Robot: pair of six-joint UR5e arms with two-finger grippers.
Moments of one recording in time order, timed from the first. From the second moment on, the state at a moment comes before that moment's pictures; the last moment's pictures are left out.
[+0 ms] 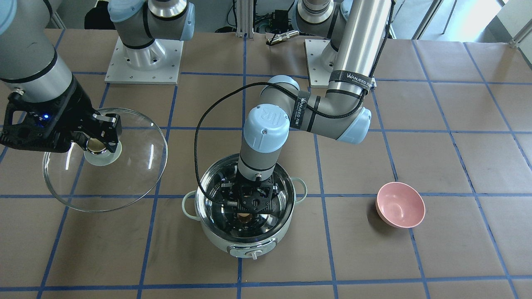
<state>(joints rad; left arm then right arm) -1.89 -2.10 -1.57 -0.88 1.49 -0.34 1.51 -1.42 1.45 -1.60 -1.57 0.01</state>
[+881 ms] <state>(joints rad) -1.89 -2.10 -1.57 -0.88 1.49 -0.36 1.51 -1.42 1.45 -1.60 -1.57 0.01</state>
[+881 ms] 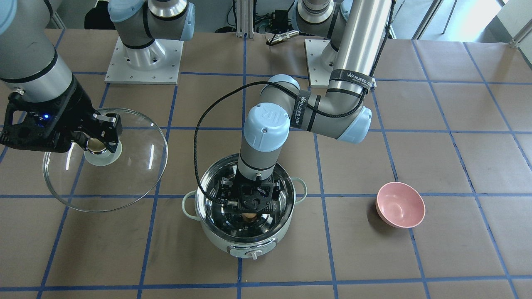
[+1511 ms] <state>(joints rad) -1.90 -1.89 -1.52 -1.22 1.48 -0.39 1.51 -1.42 1.45 -1.60 -1.57 0.02</state>
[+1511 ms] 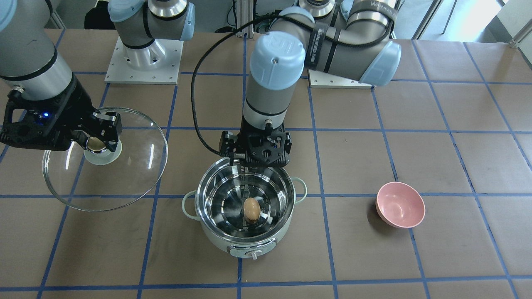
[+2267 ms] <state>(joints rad) -1.83 -1.64 -1.49 -1.67 1.50 -0.32 1.68 -1.36 1.44 -1.71 -1.50 0.19</state>
